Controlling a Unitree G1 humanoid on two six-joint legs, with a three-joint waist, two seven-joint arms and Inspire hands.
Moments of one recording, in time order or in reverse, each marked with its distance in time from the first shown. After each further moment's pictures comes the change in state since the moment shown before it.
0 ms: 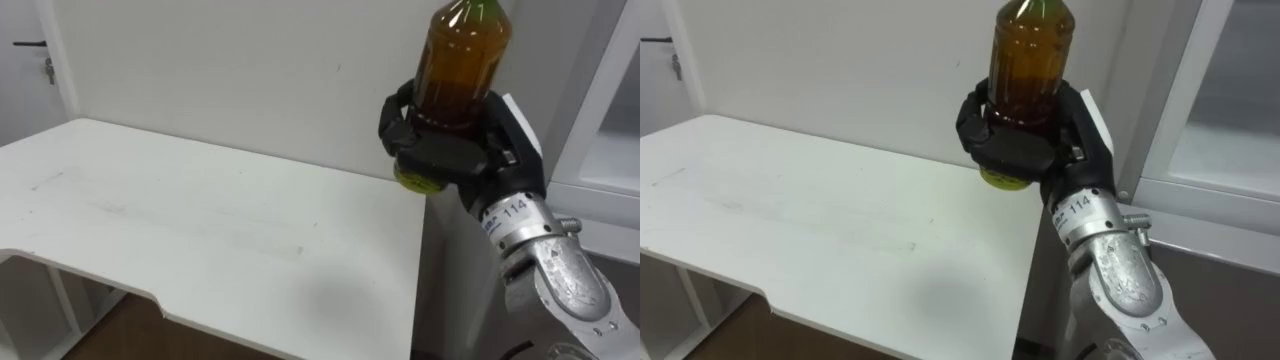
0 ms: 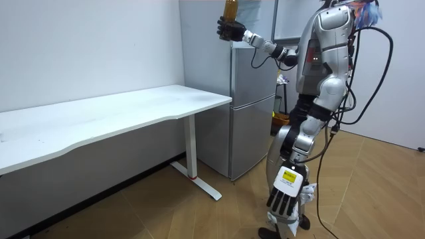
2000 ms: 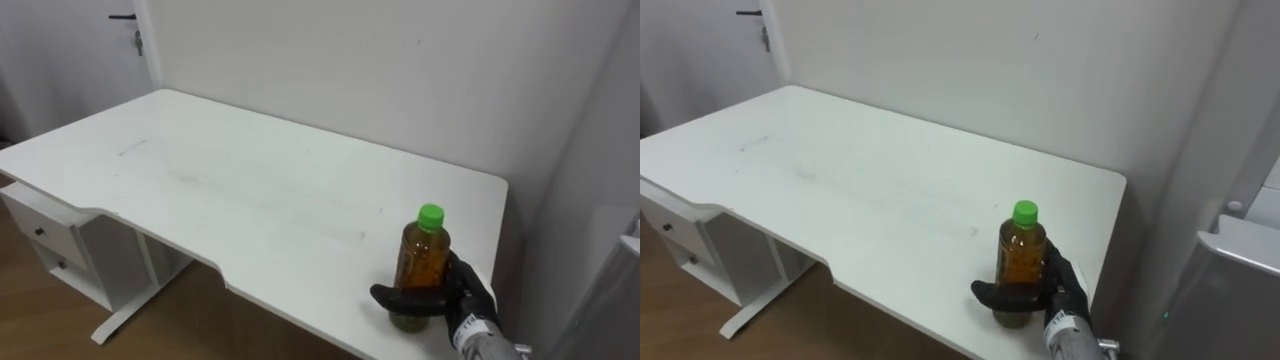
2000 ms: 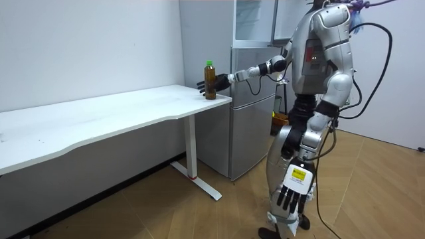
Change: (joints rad) left arm 0.007 0.021 -0.160 -0.108 0.001 0.039 -0.052; right arm -0.003 0.131 0.134 0.796 0.061 -0.044 -0.080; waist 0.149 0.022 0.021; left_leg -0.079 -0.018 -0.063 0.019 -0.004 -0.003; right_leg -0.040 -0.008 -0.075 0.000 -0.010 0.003
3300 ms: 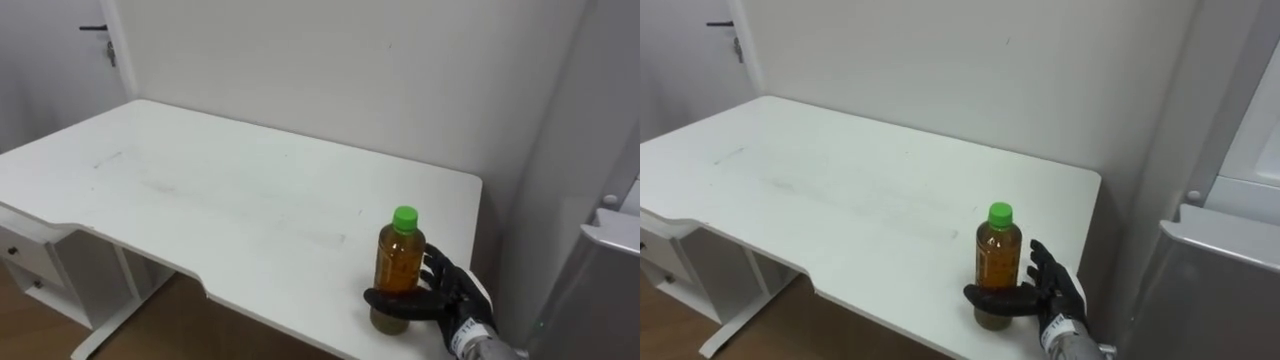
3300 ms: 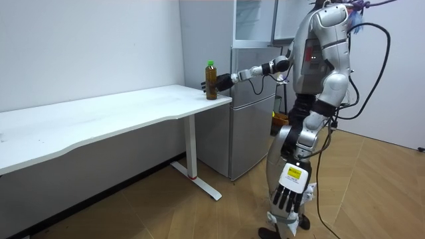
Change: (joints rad) left arm -0.006 -0.007 0.000 0.016 -0.003 0.013 0.015; right arm 0.011 0.009 -0.020 -0.002 -0.004 0.019 0.061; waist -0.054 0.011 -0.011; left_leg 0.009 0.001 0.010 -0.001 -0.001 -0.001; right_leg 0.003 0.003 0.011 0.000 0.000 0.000
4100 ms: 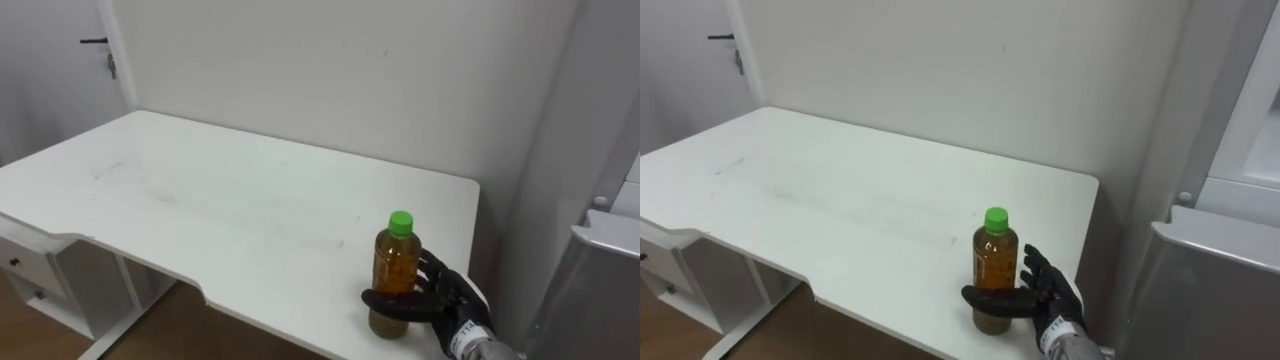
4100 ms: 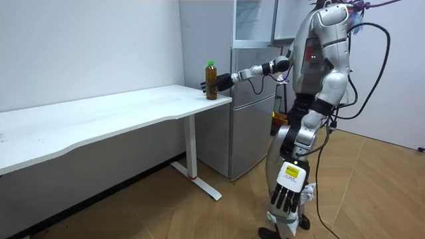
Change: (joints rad) left arm -0.001 -0.006 0.009 -0.003 0.023 0.023 0.007; right arm 0.001 -0.003 -0.016 0.005 0.079 0.023 0.052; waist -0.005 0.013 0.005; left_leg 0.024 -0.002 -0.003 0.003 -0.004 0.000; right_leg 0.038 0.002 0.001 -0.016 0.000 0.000
